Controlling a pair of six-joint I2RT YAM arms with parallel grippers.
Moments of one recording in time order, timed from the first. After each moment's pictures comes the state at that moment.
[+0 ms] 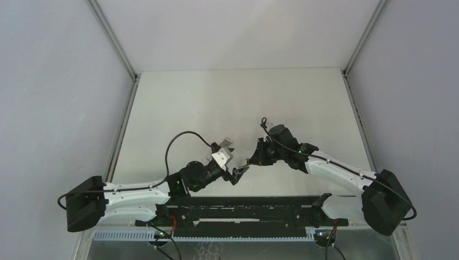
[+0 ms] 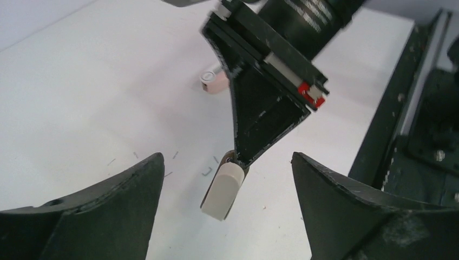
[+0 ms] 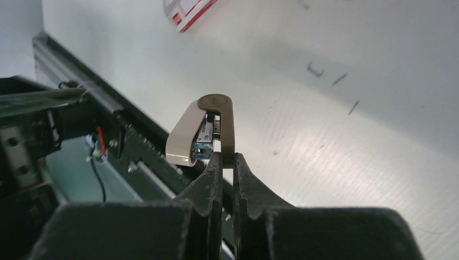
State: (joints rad) left arm -1.17 1.07 0.34 0.65 -0.19 0.01; right arm 0.71 1.20 0.68 -0.26 -0.31 0.65
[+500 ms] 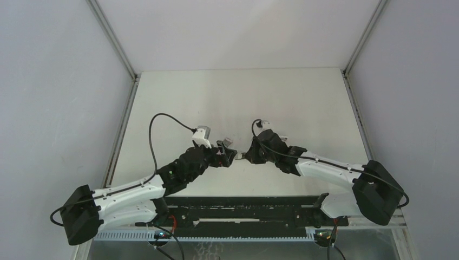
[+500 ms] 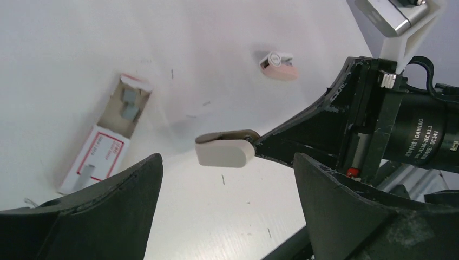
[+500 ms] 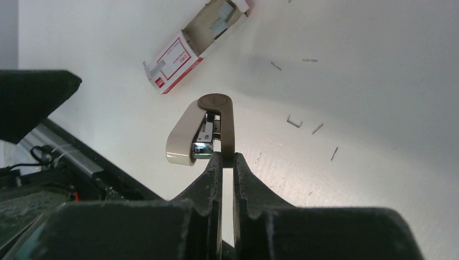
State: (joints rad) left arm -0.97 0.97 0.44 0.21 -0.34 -0.66; right arm 0.83 1.29 0.67 -0.10 0.04 0.73
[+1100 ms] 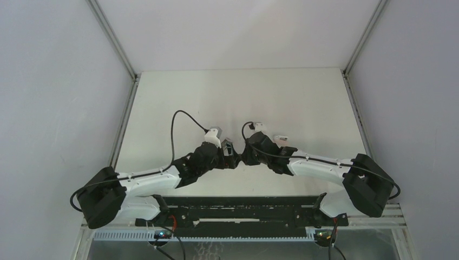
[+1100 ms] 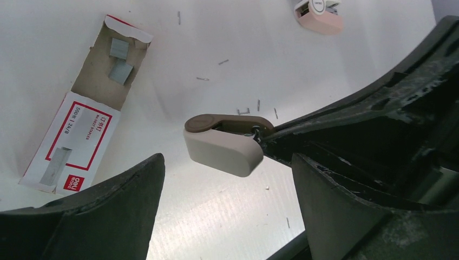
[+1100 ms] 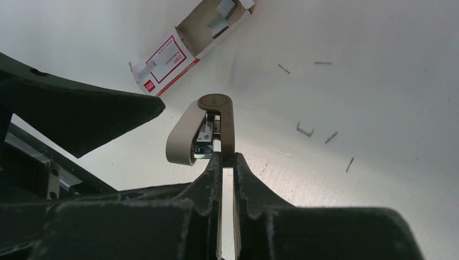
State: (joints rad) left arm -0.93 1.23 0.50 0.19 -0.21 -0.74; right arm 0.91 1.39 0.72 -0.09 0.13 0.73
